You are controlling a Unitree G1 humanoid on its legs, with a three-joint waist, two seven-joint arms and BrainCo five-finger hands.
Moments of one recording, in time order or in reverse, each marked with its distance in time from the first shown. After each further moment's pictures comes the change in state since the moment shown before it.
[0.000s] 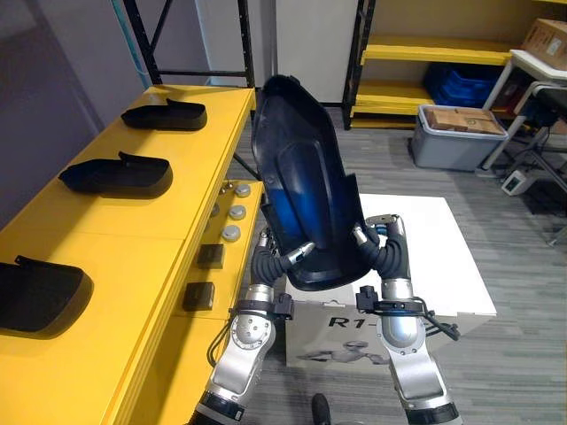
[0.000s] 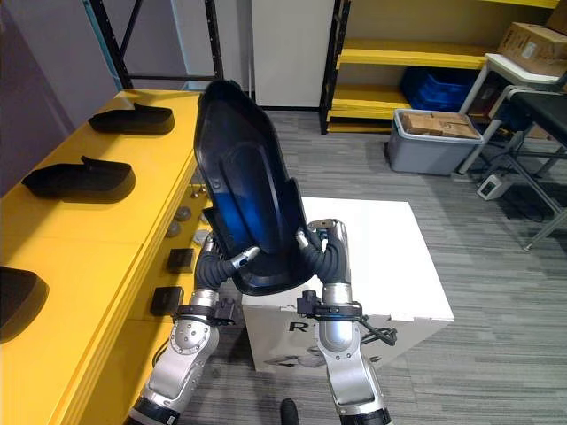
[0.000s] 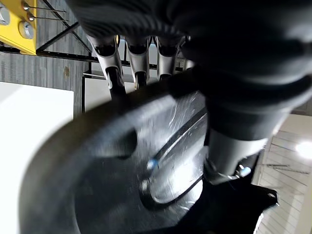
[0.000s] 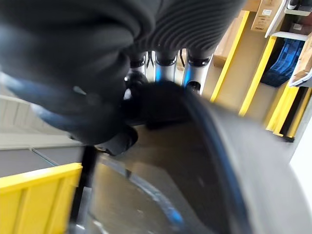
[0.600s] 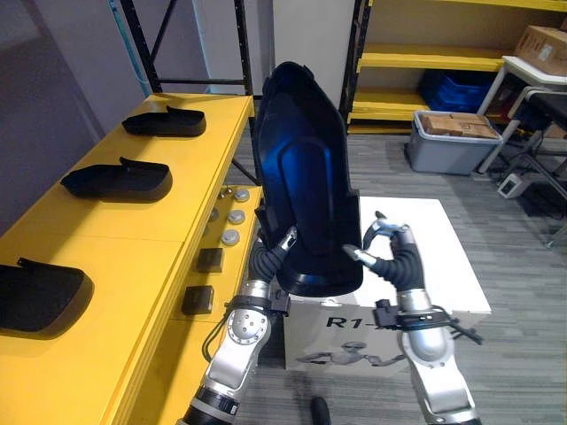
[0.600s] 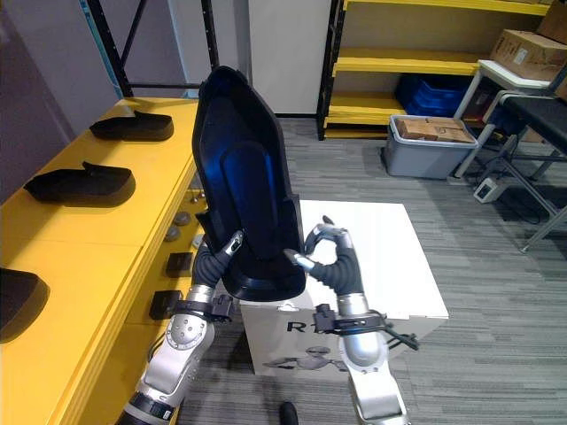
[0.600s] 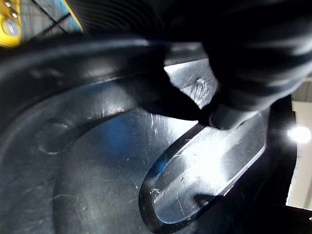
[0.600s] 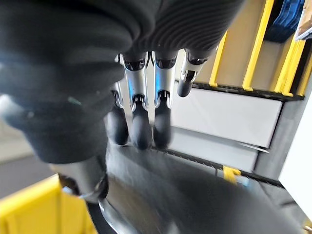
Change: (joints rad) left arm 0.005 0.015 0.042 -0.035 0.024 0.015 -0.061; right arm 0.099 -0.076 -0.202 -0.134 0.341 -0.115 0.205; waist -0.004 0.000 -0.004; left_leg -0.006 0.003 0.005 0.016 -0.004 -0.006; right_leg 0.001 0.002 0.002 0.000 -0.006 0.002
